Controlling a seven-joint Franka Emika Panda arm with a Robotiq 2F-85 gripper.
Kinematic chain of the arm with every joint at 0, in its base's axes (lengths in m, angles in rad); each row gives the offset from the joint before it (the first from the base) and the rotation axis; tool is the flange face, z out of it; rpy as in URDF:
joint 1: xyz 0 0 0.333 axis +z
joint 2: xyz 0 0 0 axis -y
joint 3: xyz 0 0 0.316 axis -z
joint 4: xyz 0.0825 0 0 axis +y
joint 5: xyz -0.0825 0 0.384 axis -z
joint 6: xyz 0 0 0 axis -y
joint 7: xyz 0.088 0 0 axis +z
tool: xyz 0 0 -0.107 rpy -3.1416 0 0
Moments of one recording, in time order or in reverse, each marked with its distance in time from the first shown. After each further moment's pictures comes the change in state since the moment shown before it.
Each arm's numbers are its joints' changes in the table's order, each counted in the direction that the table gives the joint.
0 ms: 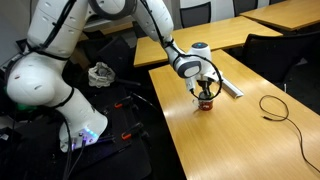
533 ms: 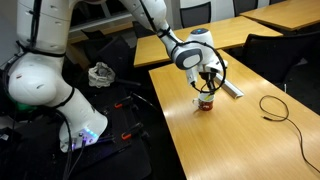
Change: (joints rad) arm 0.035 0.183 0.087 0.124 0.012 -0.016 -0.001
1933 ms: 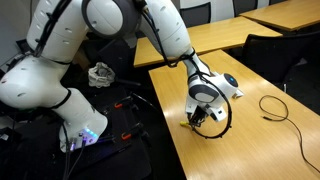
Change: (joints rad) arm -0.353 -0.247 -0.141 -0.207 -0.137 -0.583 0.140
